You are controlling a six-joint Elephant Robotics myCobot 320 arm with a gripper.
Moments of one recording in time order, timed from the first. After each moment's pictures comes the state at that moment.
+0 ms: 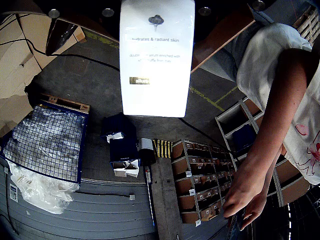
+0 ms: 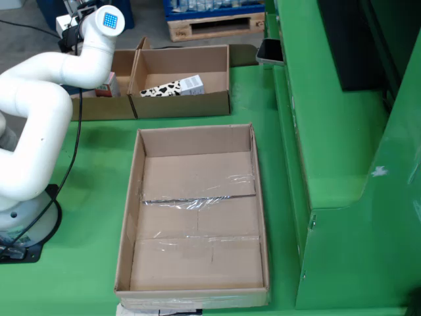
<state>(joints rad) 1.21 -1.11 -0.67 0.89 2.46 -0.66</state>
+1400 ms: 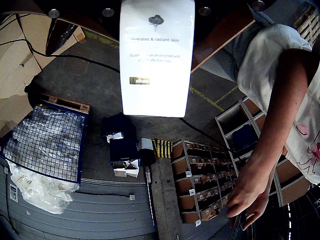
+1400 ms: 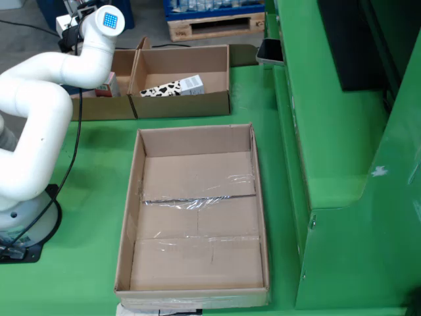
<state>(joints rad) 1.21 -1.11 -0.67 0.89 2.46 -0.66</state>
